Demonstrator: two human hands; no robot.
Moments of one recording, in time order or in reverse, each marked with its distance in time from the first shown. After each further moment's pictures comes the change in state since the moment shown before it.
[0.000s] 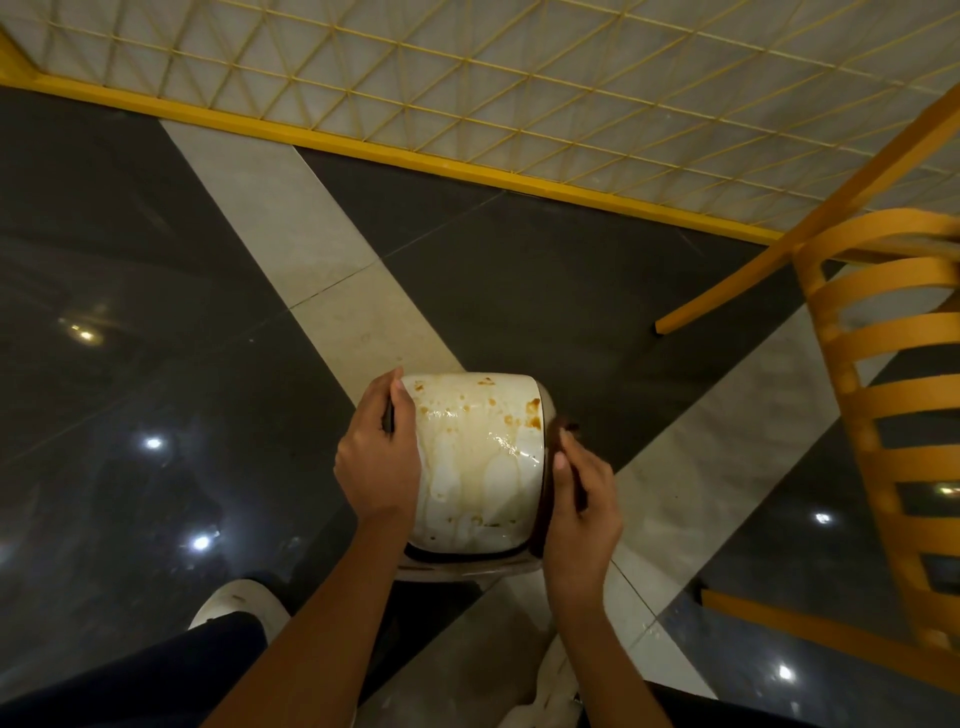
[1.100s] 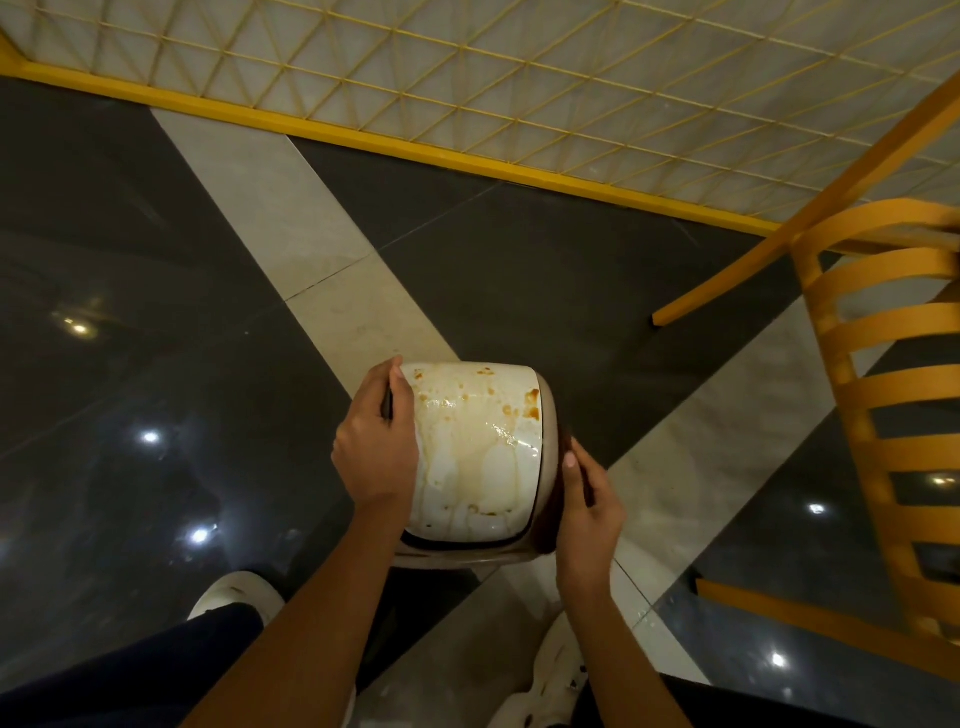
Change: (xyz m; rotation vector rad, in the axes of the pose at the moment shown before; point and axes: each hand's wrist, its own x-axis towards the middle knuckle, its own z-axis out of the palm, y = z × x) left_hand 0.002 0.002 0.002 0.019 -0.011 0.017; right_hand 0.004 0.029 -0.009 0.111 -0.012 0.243
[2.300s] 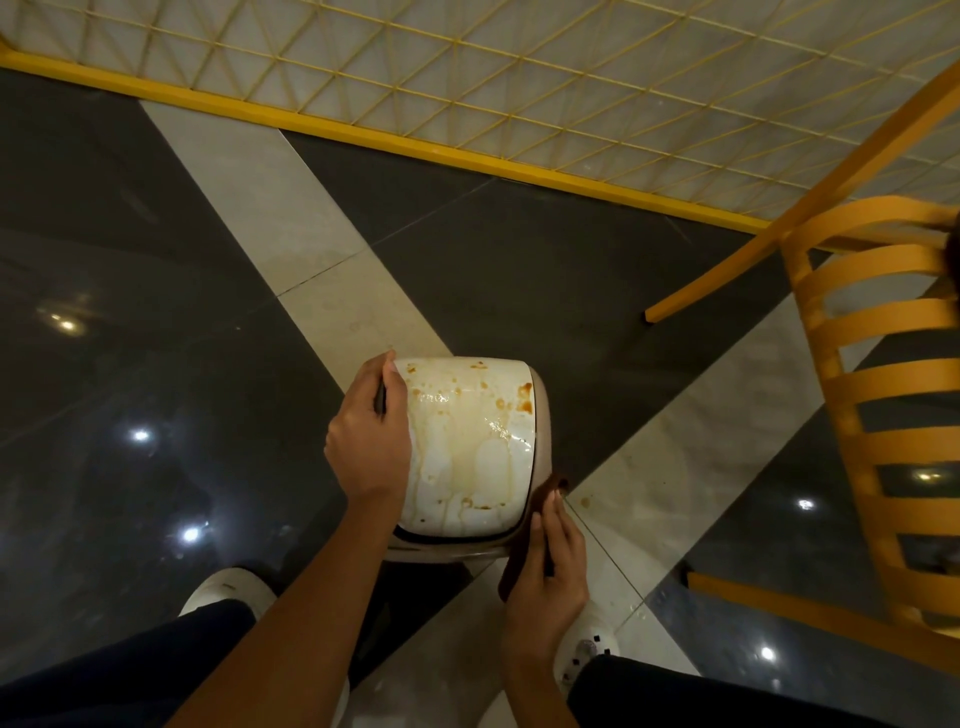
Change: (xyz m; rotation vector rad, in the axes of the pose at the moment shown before) left_hand 0.000 0.001 0.000 -0.009 0.010 0.017; right_hand -0.063 0.028 0.008 -0.033 0.193 -0.136
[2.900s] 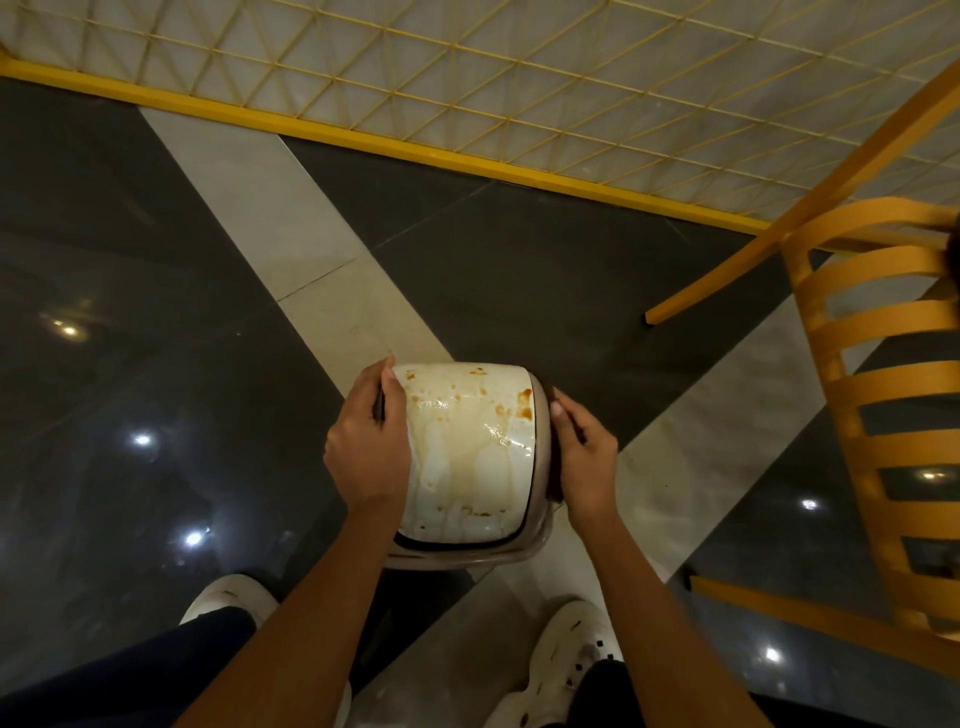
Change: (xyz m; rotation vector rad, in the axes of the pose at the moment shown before) left_hand 0.001 -0.002 0.001 -0.009 -0.009 -0.031; right_hand 0.121 -0.036 0.024 -0.088 -0.391 0.095
